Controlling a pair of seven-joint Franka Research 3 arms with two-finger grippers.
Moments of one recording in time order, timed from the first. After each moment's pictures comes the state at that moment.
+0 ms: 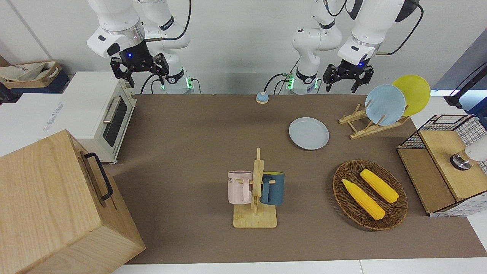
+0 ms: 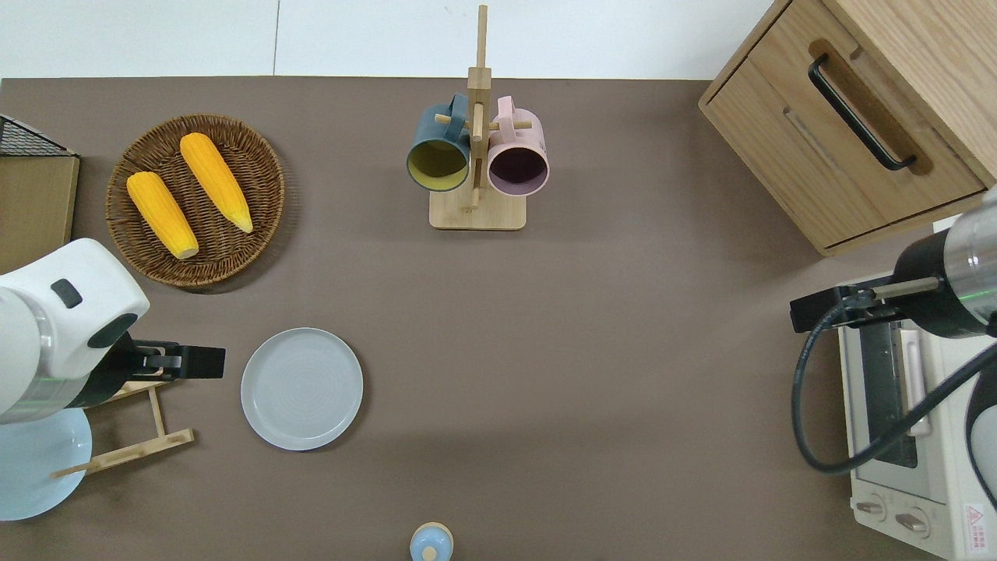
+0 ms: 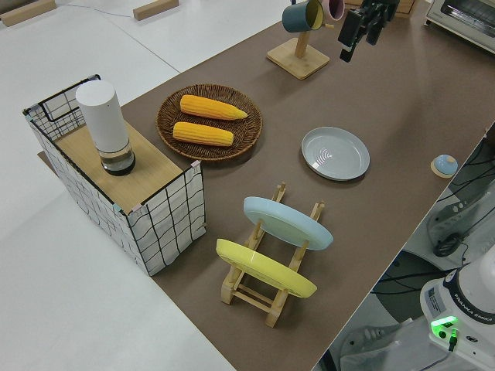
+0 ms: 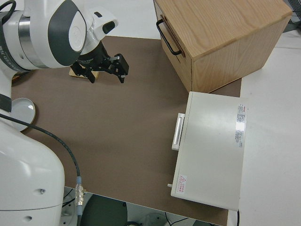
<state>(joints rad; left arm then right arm) -0.01 -0.23 -0.12 -1.87 -0.03 1.65 -0.04 0.03 0.00 0.09 -1.47 0.00 1.39 0.03</state>
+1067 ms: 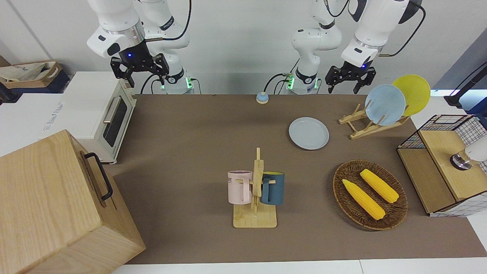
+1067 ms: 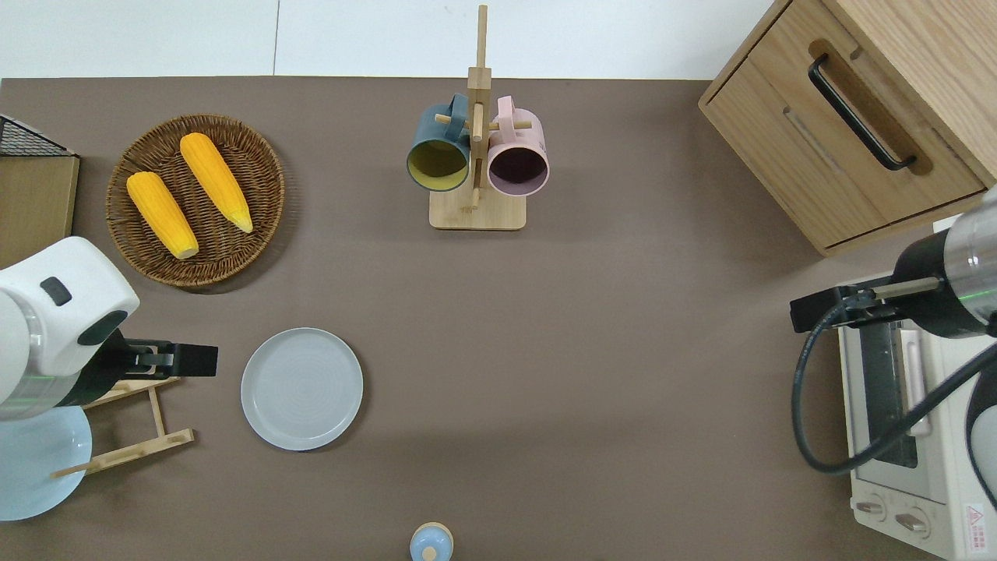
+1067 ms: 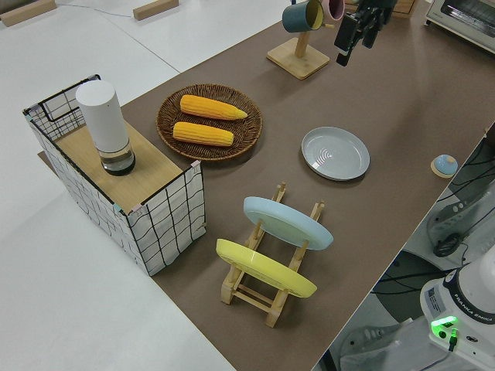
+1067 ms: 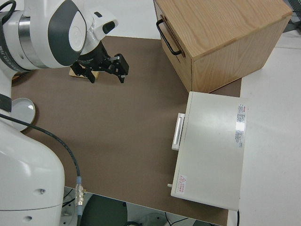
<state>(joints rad) 0.00 -0.22 -0.11 -1.88 -0.03 1.66 -0.04 0.03 0.00 0.09 -1.47 0.00 1.39 0.03</state>
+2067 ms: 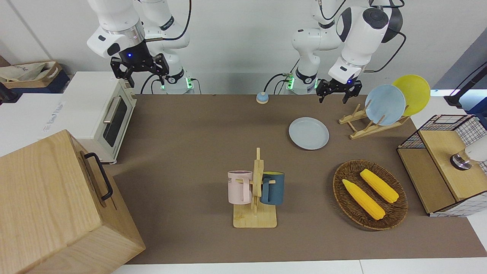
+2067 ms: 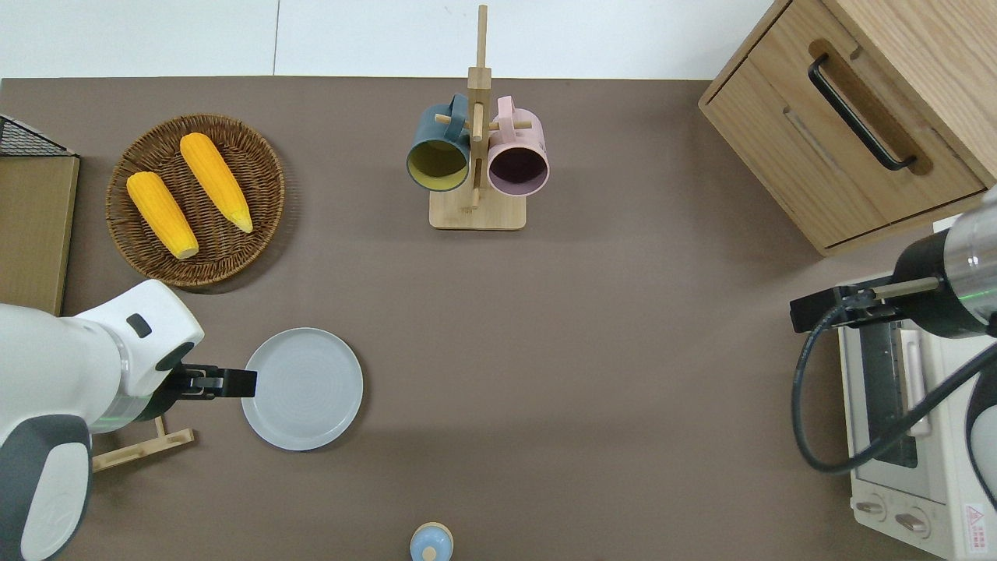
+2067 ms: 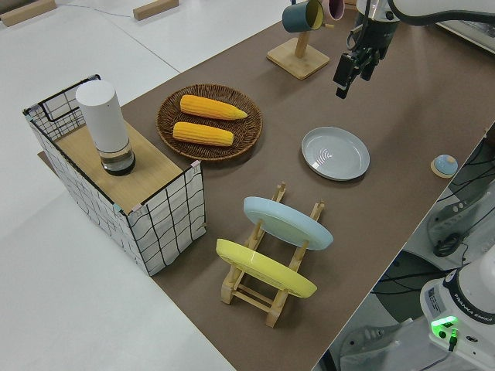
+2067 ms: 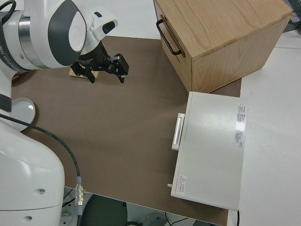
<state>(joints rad) -0.01 -0.28 -0.12 -2.13 -0.04 1.81 -0.03 0.03 0.00 0.09 -1.47 0.00 1.39 0.03</state>
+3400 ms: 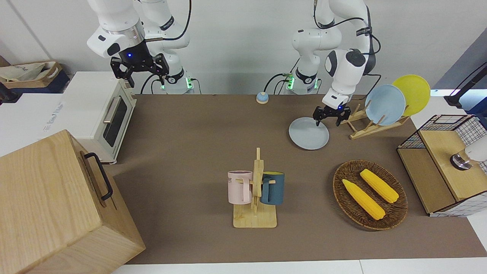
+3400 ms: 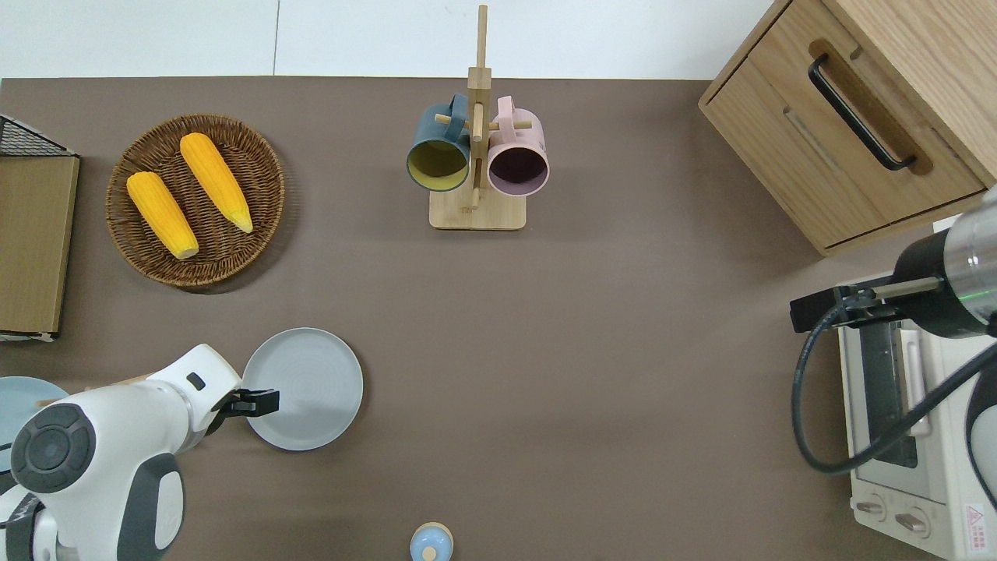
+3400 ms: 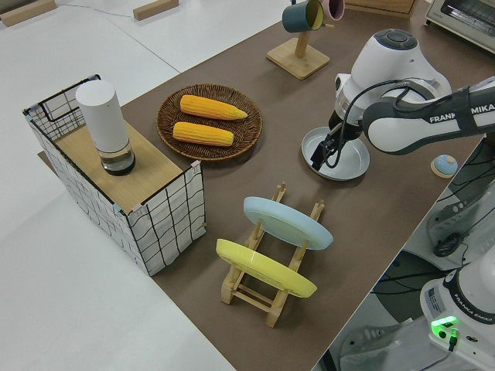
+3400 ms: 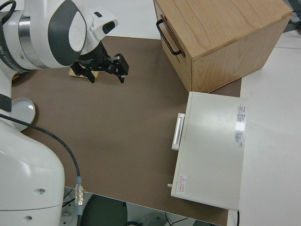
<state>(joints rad) 0.04 -0.24 -0.09 -2.61 -0.04 2.46 0.03 0.03 0.00 0.09 -1.47 0.00 1.39 0.03</state>
